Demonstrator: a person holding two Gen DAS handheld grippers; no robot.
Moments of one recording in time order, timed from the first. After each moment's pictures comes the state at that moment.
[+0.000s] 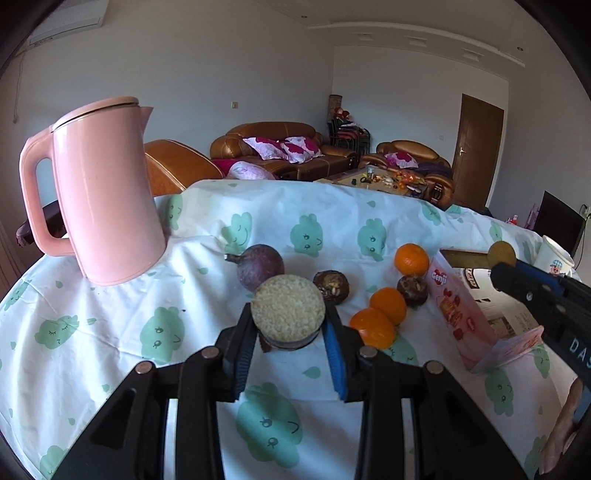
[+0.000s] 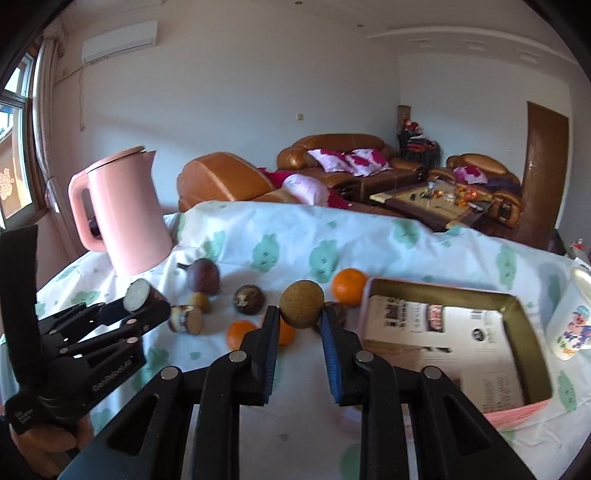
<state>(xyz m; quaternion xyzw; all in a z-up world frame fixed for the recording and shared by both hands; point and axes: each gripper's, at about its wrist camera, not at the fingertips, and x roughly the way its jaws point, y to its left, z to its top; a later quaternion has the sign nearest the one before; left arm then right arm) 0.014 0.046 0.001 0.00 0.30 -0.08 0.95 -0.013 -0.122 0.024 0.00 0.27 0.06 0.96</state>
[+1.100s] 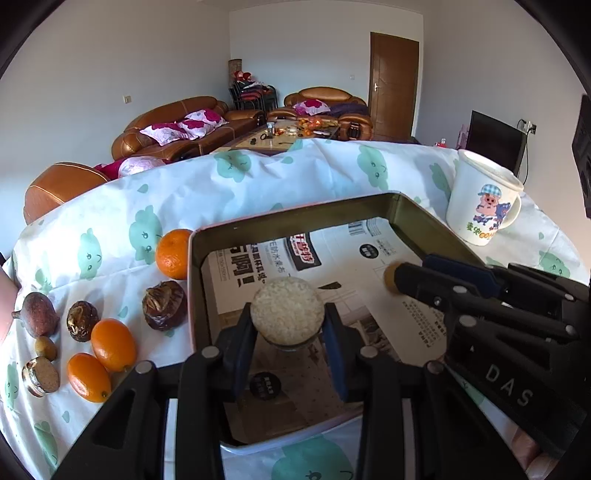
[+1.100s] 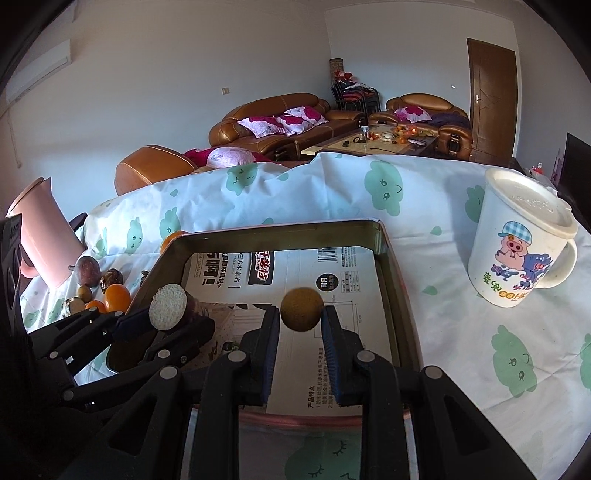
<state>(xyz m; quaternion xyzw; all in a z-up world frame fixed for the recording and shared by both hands) 0.031 -0.165 -0.020 0.10 0.35 -0.22 0.90 0.000 -0.279 -0.016 0.09 0.35 -0.03 0.93</state>
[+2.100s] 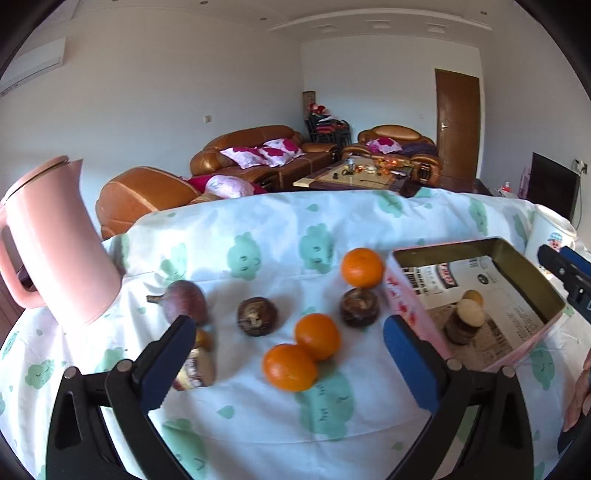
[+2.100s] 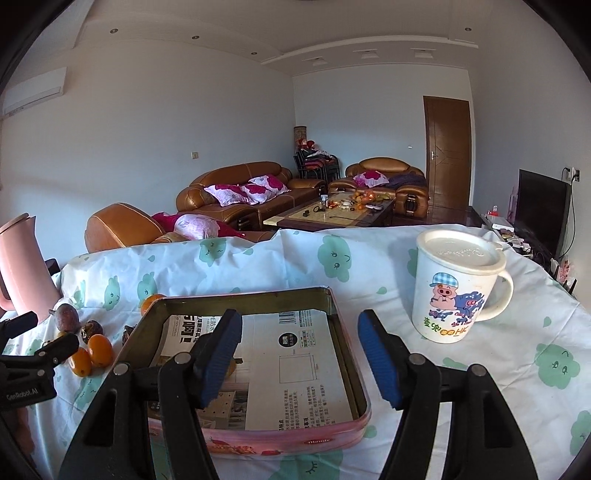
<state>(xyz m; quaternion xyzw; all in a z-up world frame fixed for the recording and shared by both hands) 0.034 -0.026 0.003 0.07 0.29 -0.08 0.95 -0.036 -0.273 0.009 0.05 0.21 -0.12 0.97</state>
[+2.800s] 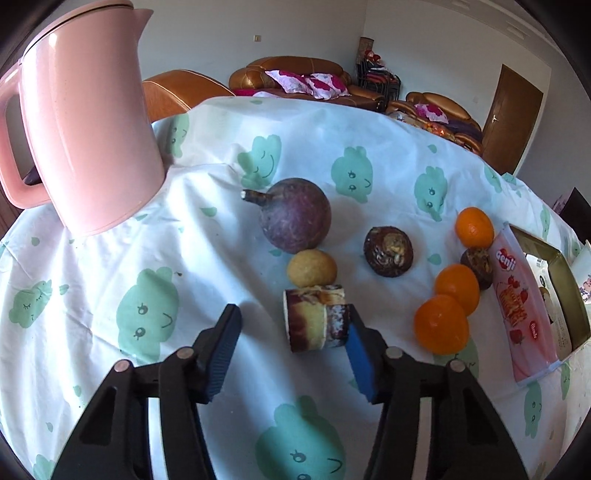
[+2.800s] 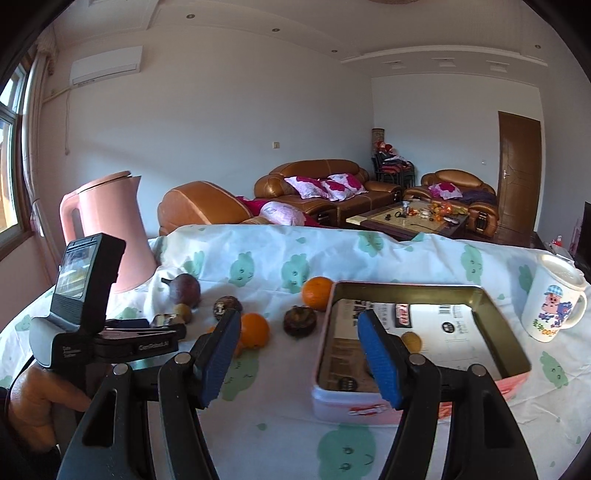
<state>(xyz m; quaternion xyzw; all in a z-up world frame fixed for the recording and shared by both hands) 0.076 0.064 -0.044 -0.03 0.43 -0.04 0.90 -0.041 -0.121 0.017 0.01 0.22 0.03 0.97</state>
